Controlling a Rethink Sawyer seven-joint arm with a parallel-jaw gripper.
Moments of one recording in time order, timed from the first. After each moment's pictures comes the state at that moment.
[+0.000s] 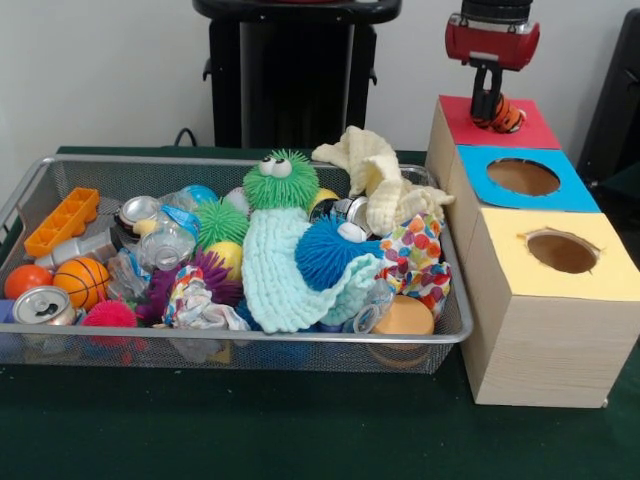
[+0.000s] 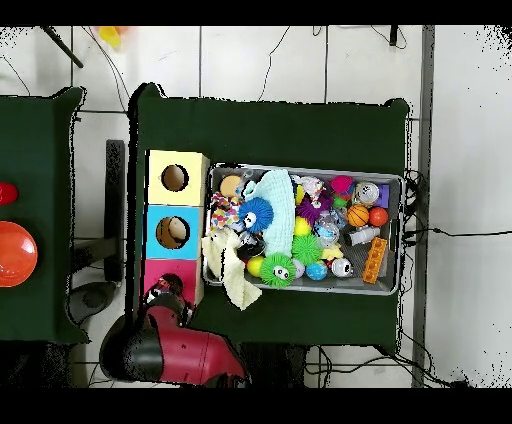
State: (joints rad) arm 0.15 -0.85 -0.04 2.28 0.31 0.02 2.13
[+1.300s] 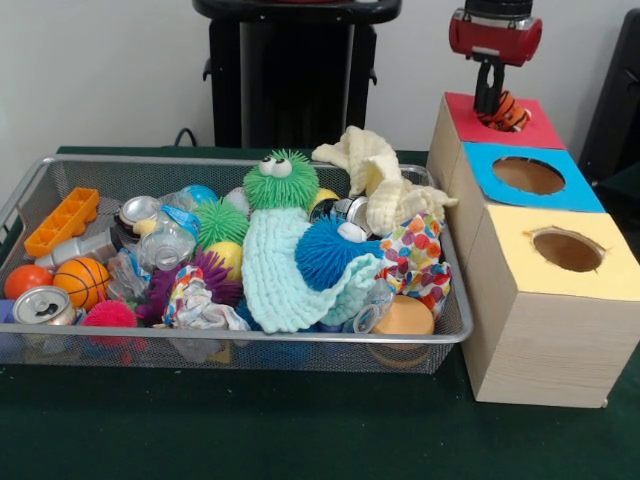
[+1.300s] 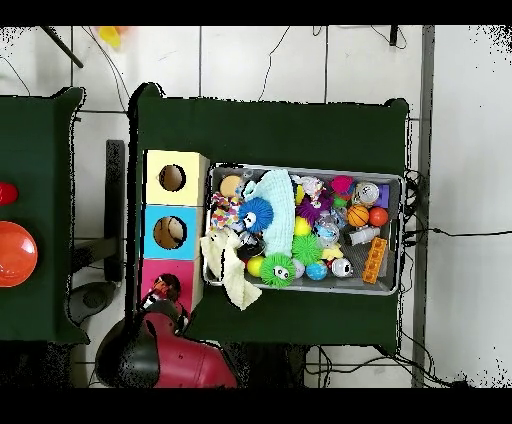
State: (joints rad) arm 0.18 -0.87 -0.03 2.34 0.44 -0.01 2.13
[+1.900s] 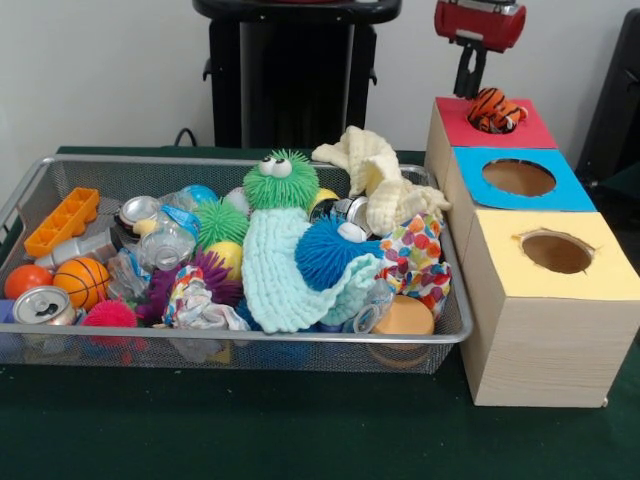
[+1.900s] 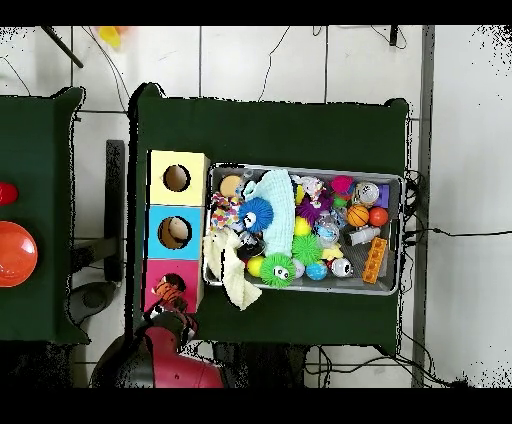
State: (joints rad) arm 0.31 -0.88 -0.20 2.34 0.41 0.00 2.13
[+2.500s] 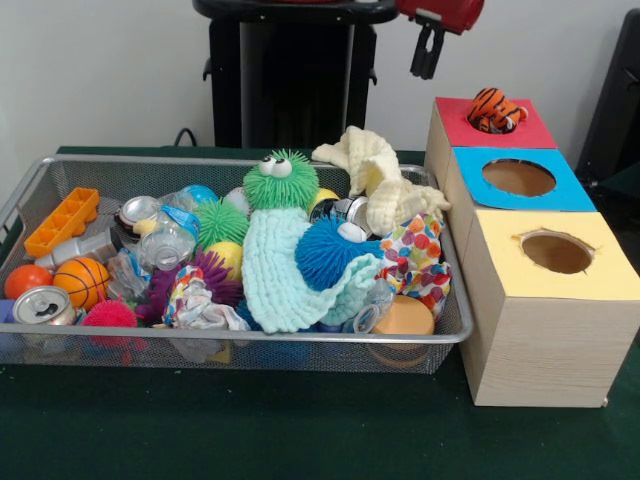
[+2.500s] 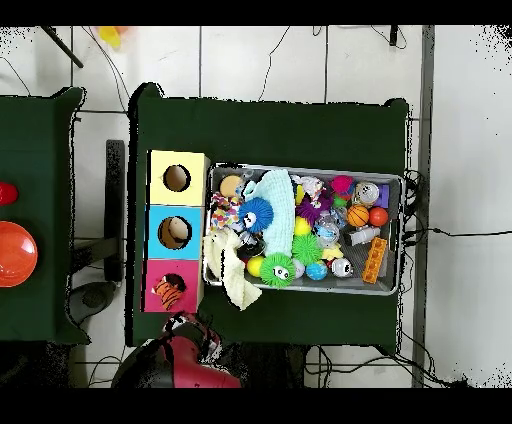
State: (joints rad) arm 0.31 -0.90 -0.33 2.31 0.29 0.14 2.13
